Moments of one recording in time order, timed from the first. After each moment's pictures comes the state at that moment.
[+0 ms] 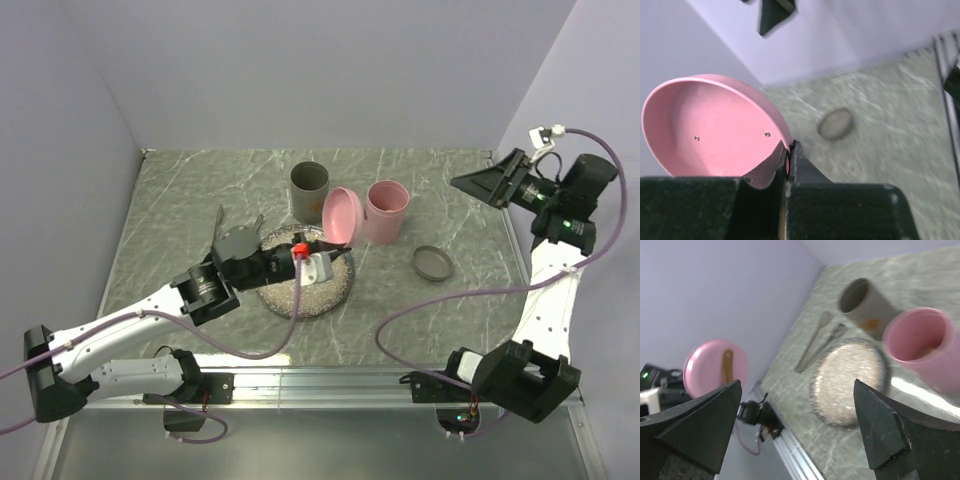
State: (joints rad) left arm -1.03 1.06 0.99 0.07 0.28 0.51; right arm -0.50 1.18 1.26 -0.35 -1.34 0.55
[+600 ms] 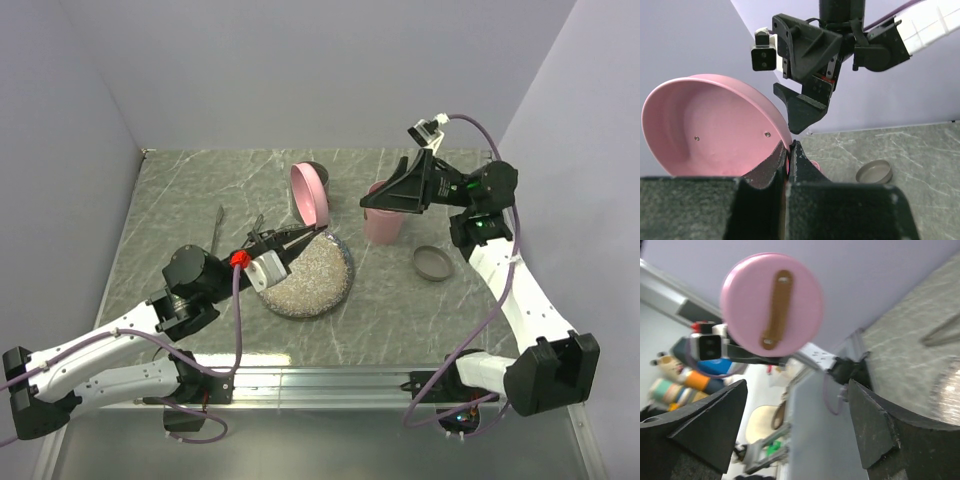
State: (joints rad) left arm -1.03 0.87 0.87 0.38 0.15 0.47; right arm 0.18 1.20 1.09 0.53 -1.29 1.32
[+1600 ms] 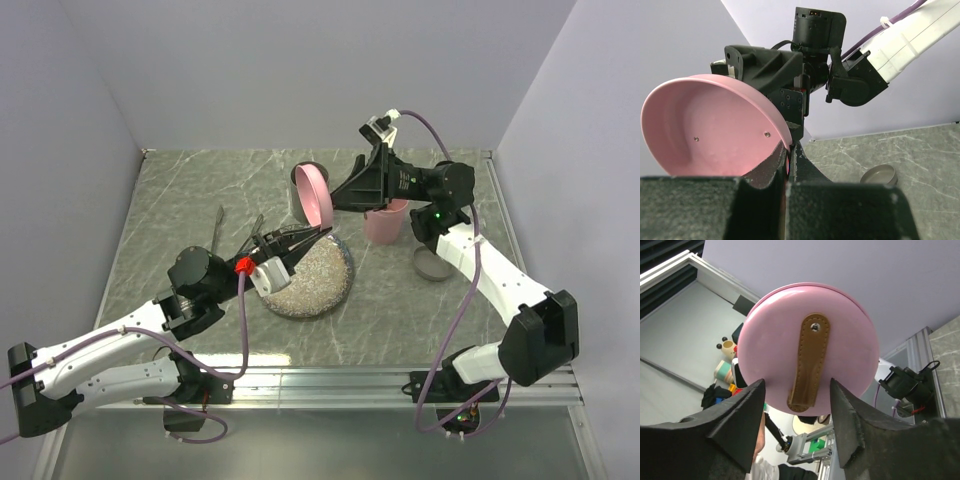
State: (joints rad) left arm -1.03 0.90 0.84 0.47 0.19 0.51; right arm 0.45 1.38 1.16 0.91 -1.14 1.68
